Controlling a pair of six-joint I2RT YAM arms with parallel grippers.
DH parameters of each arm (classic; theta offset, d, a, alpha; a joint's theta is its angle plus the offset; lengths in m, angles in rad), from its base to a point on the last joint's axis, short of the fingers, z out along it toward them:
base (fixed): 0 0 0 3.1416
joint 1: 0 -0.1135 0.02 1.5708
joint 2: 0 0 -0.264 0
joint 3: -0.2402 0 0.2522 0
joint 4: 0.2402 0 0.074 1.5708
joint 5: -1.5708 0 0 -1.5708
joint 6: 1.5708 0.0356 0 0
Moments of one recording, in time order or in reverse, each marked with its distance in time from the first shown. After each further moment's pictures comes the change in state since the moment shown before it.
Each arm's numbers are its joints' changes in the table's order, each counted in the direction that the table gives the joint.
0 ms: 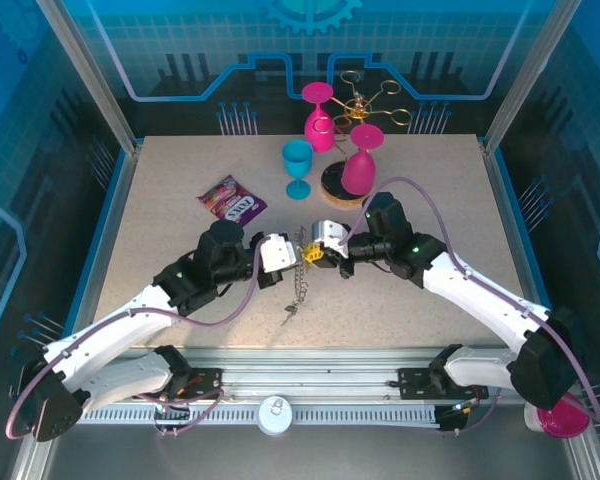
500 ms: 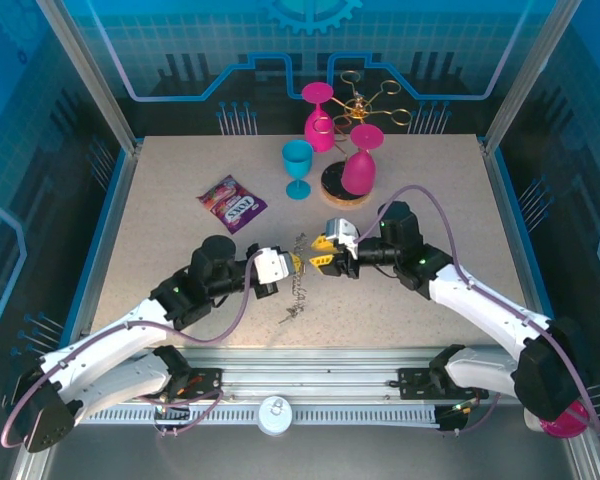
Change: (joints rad) left arm 0.007 -0.097 0.166 -0.168 -0.014 -0.037; right arm 0.075 -0.059 0.196 -0.312 0.116 0.231
